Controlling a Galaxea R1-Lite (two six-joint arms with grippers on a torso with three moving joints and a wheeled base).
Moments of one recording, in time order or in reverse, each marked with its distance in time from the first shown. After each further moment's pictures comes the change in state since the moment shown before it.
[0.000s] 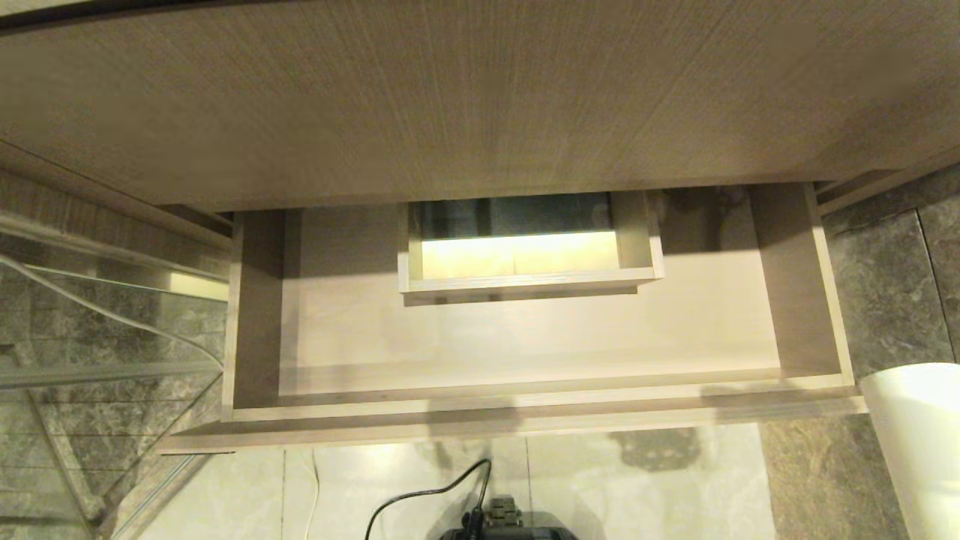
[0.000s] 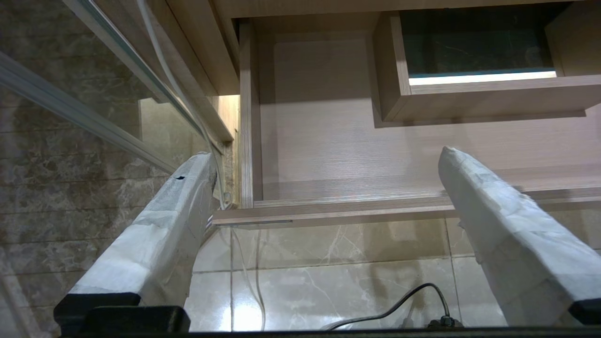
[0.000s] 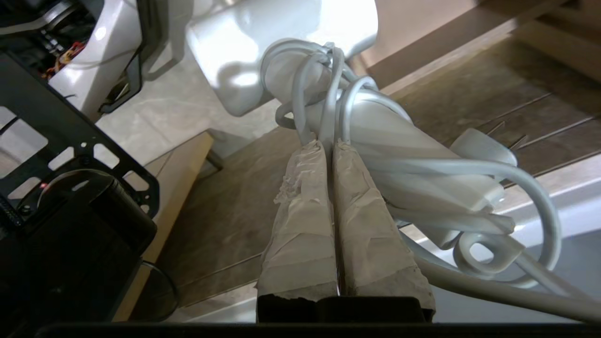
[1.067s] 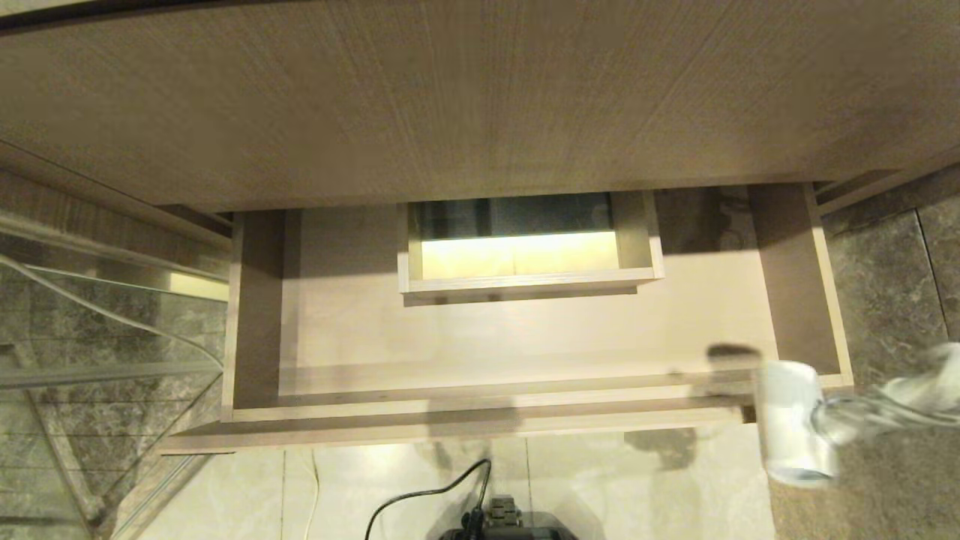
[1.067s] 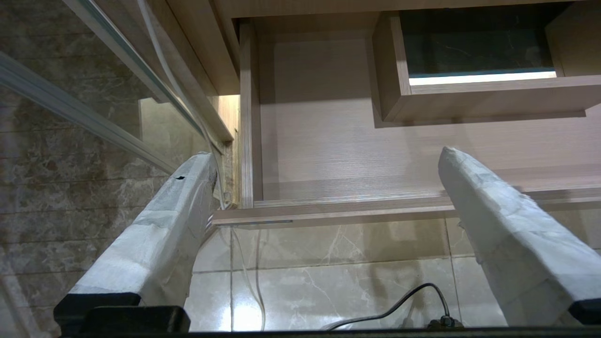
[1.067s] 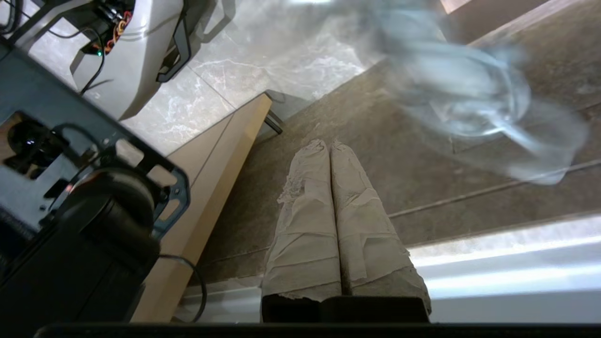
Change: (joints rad) left arm 0.000 0.000 0.000 0.000 0.000 0.001; right arm -0.048 0.228 0.184 -0.140 -0.034 0.074
